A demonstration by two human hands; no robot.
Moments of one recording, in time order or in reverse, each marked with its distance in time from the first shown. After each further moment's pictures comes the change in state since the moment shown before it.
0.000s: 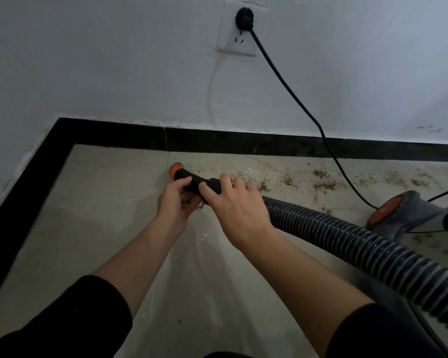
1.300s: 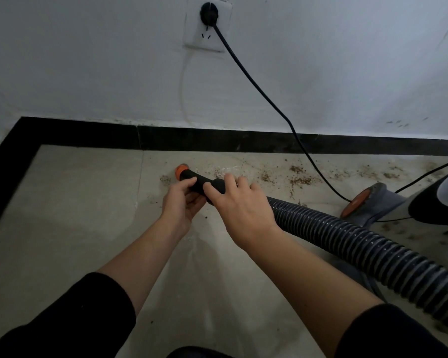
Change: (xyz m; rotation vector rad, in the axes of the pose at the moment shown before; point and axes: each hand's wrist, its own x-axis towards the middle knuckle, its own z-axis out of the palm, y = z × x) left_hand -0.013 -0.038 0.050 0.008 -0.071 -0.046; right_hand -0.034 0.046 0.005 -0.040 -0.024 0.069
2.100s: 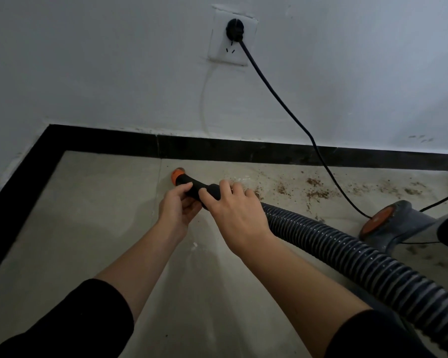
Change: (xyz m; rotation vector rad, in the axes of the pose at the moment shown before) left_hand 0.016 0.029 -0.030 -0.015 0.051 0.028; right_hand 0.033 -0.027 -0.003 0.025 0.011 -0.054
